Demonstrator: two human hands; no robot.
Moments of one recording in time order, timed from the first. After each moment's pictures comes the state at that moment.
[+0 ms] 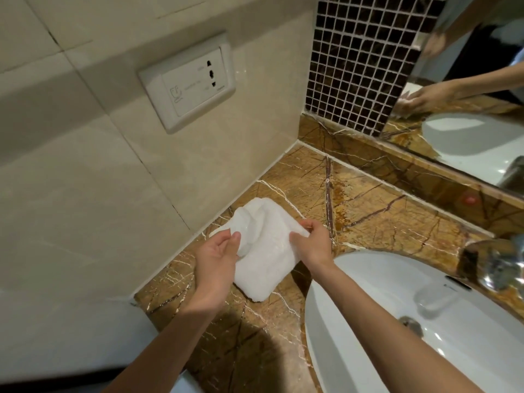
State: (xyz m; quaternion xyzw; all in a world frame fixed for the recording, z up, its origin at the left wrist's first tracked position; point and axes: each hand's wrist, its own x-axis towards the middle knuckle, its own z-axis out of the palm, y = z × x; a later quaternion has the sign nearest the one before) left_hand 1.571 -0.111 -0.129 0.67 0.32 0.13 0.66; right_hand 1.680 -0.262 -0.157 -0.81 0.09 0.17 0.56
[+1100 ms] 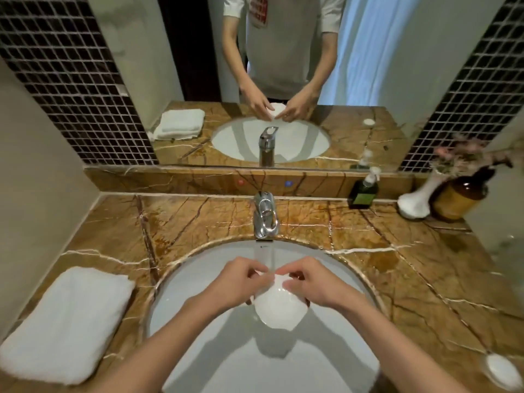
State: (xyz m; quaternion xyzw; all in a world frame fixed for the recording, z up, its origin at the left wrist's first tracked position) left_hand 1.613 -0.419 -0.092 0.84 -0.17 -0.30 0.42; right_hand 1.554 -0.605 -0.092 -0.86 0.05 0.16 0.48
